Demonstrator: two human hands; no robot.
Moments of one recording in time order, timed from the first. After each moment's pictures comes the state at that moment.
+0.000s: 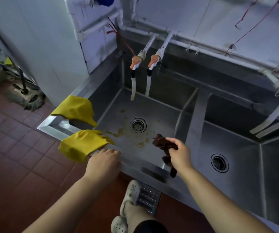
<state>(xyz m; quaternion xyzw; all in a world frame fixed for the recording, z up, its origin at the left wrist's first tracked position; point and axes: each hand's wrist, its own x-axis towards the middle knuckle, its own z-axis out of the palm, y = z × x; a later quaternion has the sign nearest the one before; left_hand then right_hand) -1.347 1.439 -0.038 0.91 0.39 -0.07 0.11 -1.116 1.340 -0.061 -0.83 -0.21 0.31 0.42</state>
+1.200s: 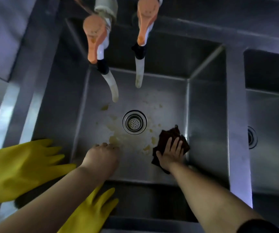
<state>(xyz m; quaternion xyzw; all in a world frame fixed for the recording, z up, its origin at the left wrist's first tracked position) -1.224 1.666 -0.185 0.93 0.15 -0.32 0.10 -1.073 1.466 -0.332 -0.90 -0.16 0.40 -0.09</state>
